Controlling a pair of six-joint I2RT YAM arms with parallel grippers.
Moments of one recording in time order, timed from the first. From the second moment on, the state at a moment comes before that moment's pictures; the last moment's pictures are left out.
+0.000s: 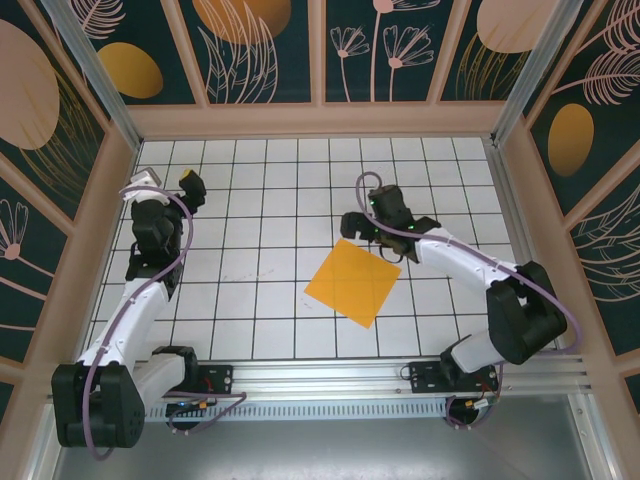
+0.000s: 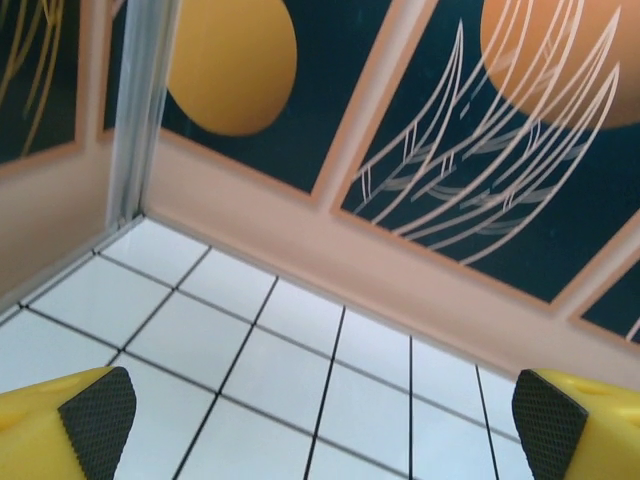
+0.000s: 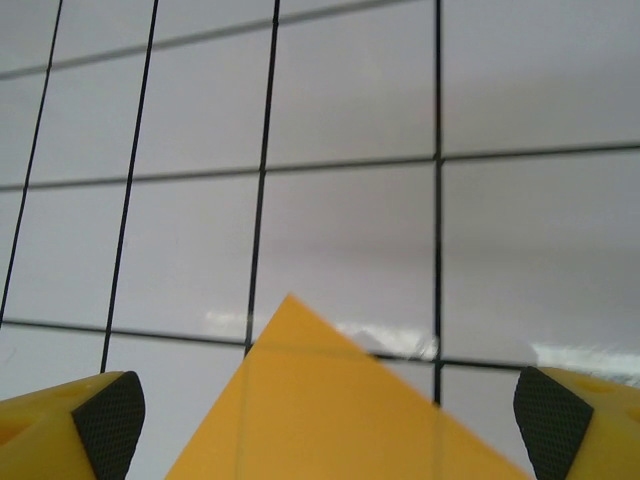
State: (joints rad) left arm -0.03 1.03 0.61 0.31 -0.17 -0.43; right arm 0.59 1.47 0.94 -0.32 0.05 0.55
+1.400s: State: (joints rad) left arm -0.03 1.10 0.63 0.19 -0.07 -0.44; right arm 0.36 1.87 1.19 -0.34 0.03 0.66
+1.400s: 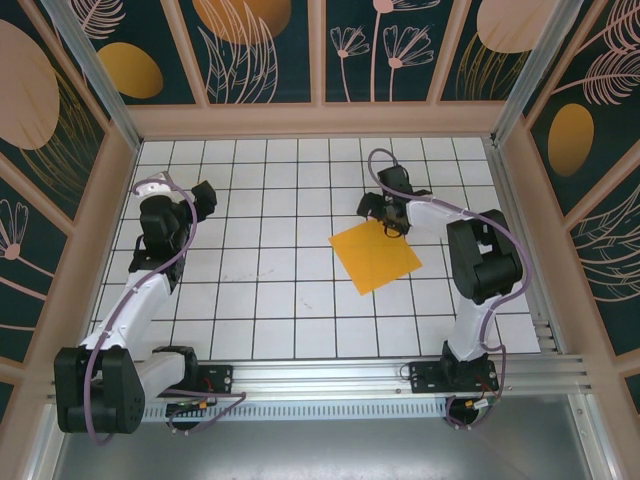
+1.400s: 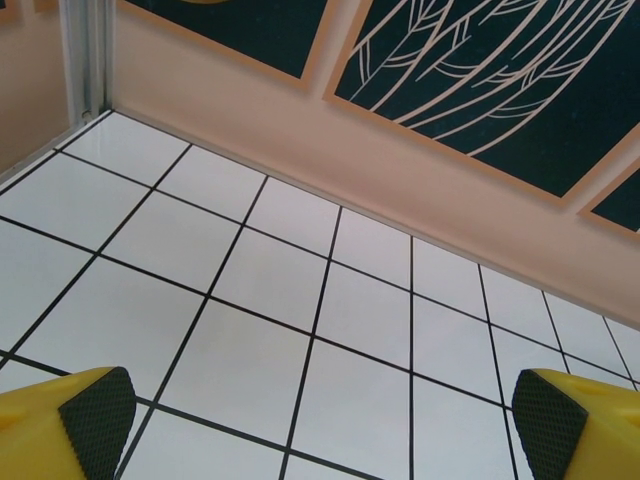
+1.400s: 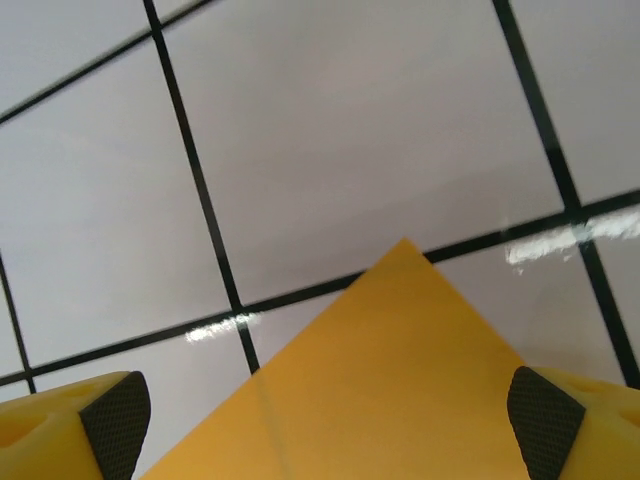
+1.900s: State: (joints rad) left arm -0.03 1.12 0.63 0.19 -0.02 -0.44; right arm 0.58 1.77 1.13 -0.56 0.09 0.40
